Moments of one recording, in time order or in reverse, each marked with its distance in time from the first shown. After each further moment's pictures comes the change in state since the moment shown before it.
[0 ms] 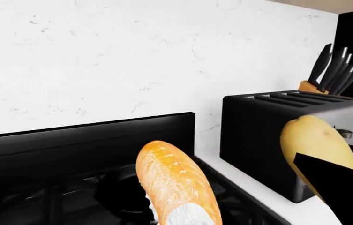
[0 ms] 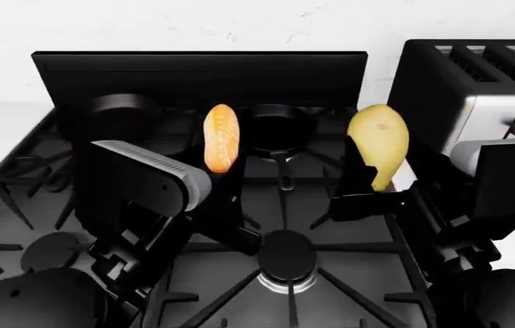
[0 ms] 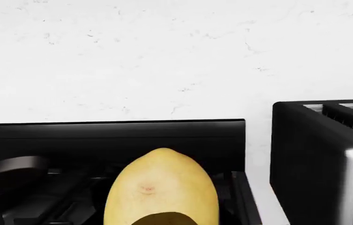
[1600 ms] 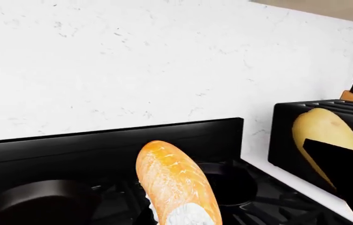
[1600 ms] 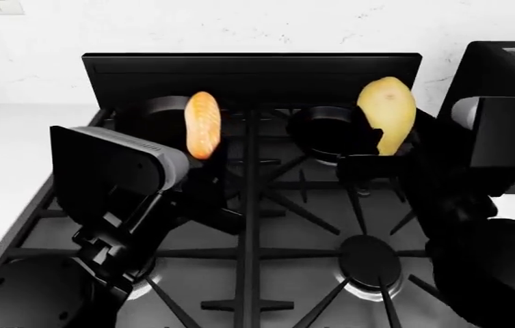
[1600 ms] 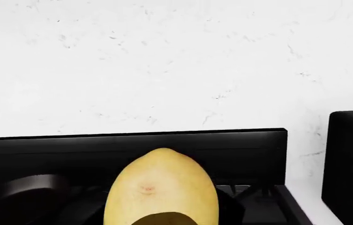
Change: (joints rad) left arm 0.004 -0.033 -0.029 -0.039 0.010 0.042 0.024; right arm 0.149 -0.044 -0.019 0.158 0.015 0.049 -0.024
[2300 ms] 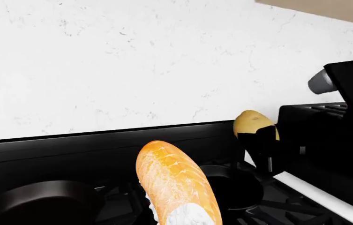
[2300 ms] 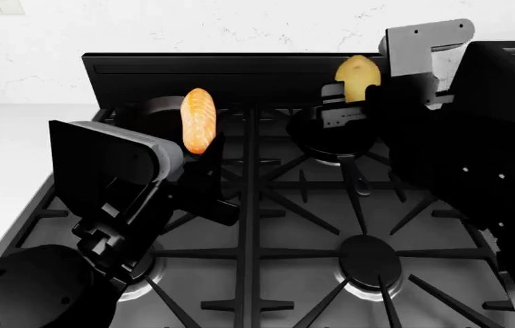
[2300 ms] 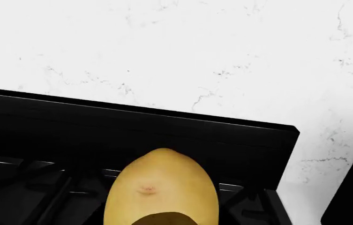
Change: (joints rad) left arm 0.008 -0.002 -0.004 -0.044 0.026 0.025 0.046; right arm 0.470 -0.243 -0.277 0.724 -0.210 0.186 -0.299
